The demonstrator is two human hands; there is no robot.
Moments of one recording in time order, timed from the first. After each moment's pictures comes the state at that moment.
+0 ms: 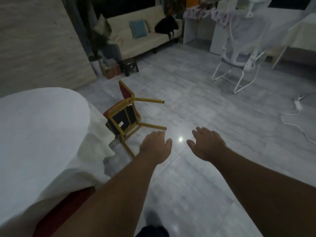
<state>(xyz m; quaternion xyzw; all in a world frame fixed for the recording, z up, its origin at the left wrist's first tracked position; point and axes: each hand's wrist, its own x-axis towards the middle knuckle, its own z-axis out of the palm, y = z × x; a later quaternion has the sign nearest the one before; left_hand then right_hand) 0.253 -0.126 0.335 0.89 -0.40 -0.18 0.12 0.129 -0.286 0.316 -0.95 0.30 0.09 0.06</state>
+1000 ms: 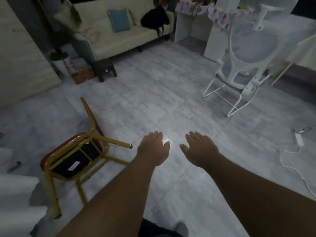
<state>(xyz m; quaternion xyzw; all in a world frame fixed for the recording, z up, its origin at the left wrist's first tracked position) 0.538 -0.657 0.289 0.89 -0.41 -0.20 0.10 0.409 -0.791 0.294 -0.94 0.30 0.13 0.08</state>
